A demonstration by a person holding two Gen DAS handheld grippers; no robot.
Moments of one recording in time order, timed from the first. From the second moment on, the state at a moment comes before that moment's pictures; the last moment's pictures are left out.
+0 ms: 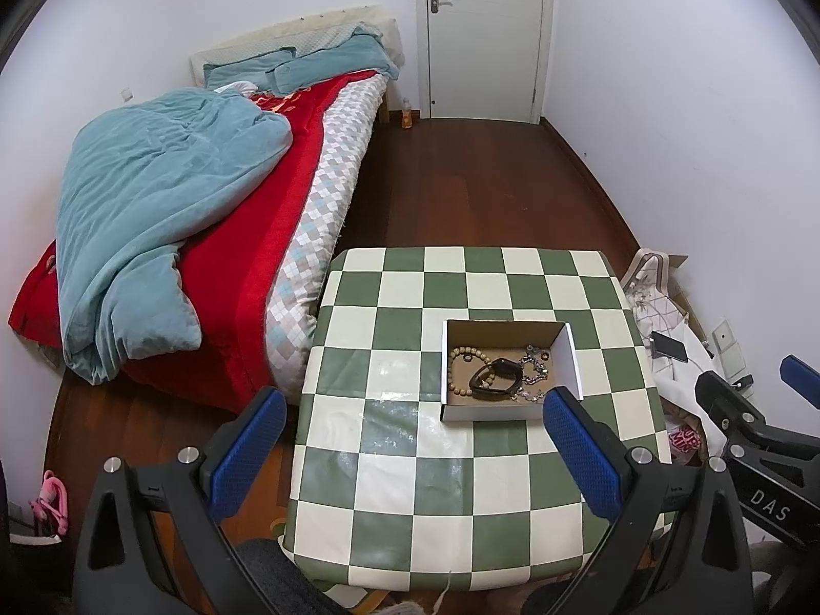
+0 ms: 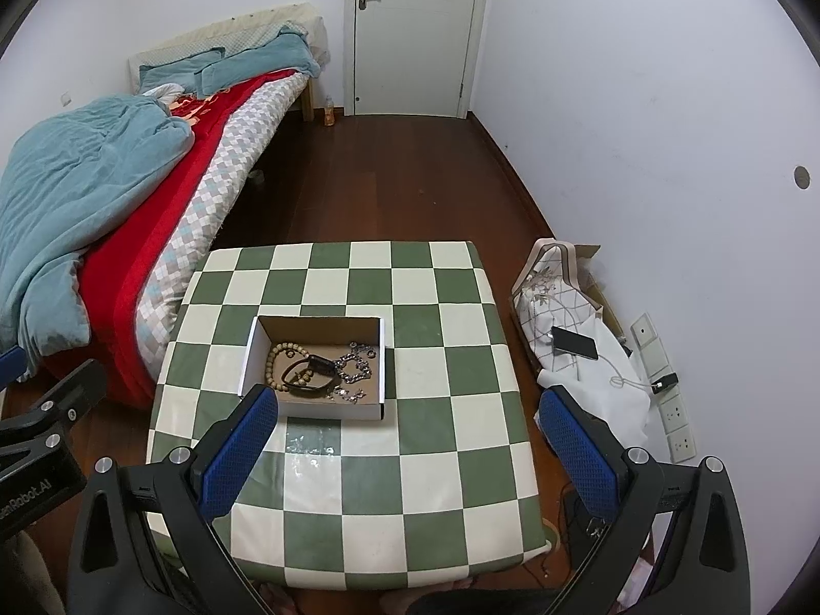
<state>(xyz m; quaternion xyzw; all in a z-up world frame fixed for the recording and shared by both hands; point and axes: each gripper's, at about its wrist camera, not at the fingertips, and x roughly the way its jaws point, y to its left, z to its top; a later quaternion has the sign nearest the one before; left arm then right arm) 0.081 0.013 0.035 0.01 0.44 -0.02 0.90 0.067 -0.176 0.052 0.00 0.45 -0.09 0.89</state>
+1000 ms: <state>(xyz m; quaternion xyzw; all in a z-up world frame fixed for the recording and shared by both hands) 0.078 0.013 0.037 0.02 0.43 -0.01 0.90 0.066 -0.172 0.059 -0.01 0.44 -0.08 0.89</state>
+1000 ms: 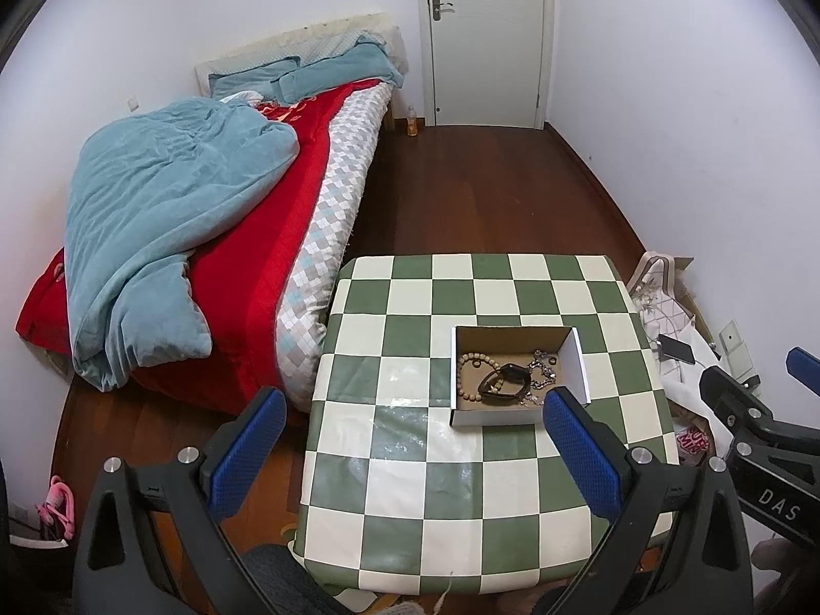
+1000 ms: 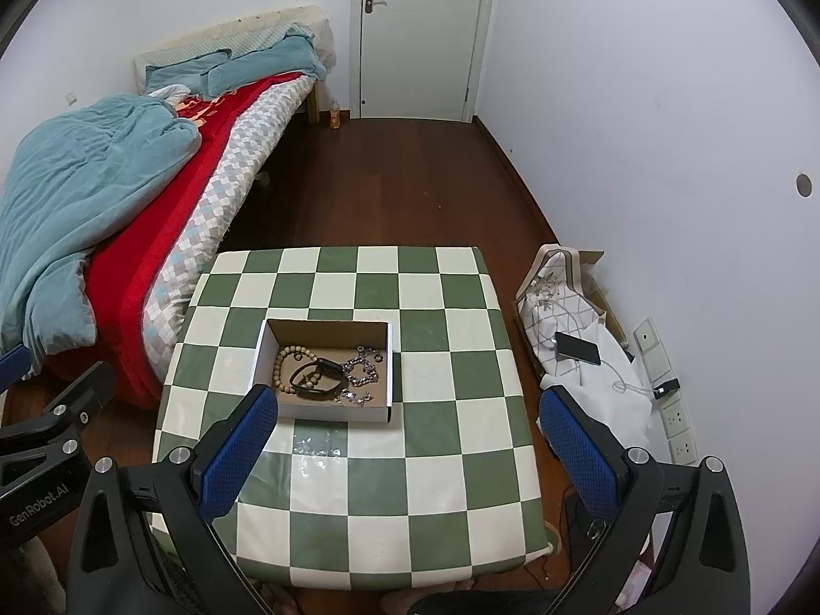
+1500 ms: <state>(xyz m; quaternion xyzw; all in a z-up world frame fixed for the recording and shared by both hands) 0.078 0.012 0.041 0.02 0.43 -0.01 0.90 0.067 -0.170 0.066 -0.01 0.44 -0.08 0.89</state>
